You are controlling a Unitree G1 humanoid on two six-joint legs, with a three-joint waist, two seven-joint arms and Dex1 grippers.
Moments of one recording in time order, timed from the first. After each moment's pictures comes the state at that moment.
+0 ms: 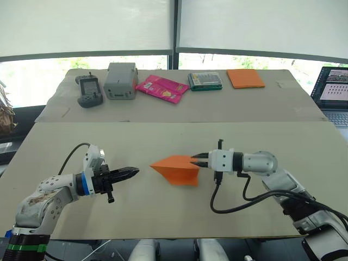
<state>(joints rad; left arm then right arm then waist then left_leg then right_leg) -0.06 0.73 0.17 -0.20 -0.68 0.57 -1.07 -0.46 -0.69 0.41 0.07 0.06 -0.23 0.90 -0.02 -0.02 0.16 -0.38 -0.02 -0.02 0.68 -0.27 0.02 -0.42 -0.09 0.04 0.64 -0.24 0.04</state>
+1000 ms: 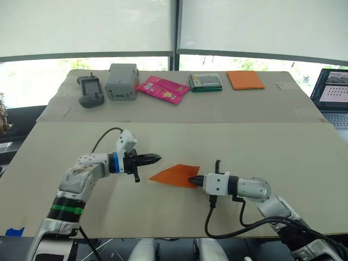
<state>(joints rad) -0.49 0.57 -0.16 0.17 -0.43 0.48 -1.14 -0.25 -0.61 0.38 -0.02 -0.14 -0.23 0.78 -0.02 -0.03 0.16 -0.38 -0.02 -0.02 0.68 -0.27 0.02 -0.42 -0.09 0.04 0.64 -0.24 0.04</state>
